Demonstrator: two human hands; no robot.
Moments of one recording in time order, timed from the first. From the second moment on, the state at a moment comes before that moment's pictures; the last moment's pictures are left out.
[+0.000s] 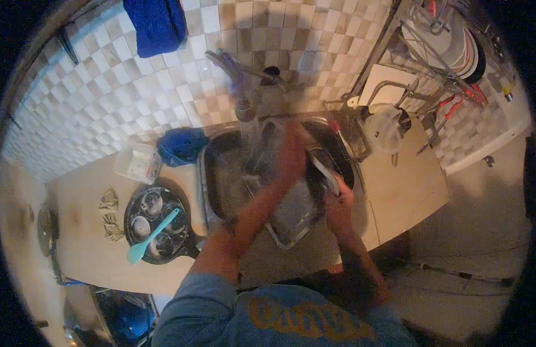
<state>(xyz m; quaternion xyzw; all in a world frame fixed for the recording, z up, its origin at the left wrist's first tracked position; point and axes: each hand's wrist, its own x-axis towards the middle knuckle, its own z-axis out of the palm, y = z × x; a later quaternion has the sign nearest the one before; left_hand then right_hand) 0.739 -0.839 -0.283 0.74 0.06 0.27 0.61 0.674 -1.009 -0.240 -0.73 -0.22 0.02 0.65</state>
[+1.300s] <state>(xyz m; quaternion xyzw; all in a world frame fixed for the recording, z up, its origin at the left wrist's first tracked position) 0.582 -0.707 -0.304 0.95 -0.28 0.00 0.12 0.776 -1.043 -0.276 -0.65 0.01 0.25 0.72</state>
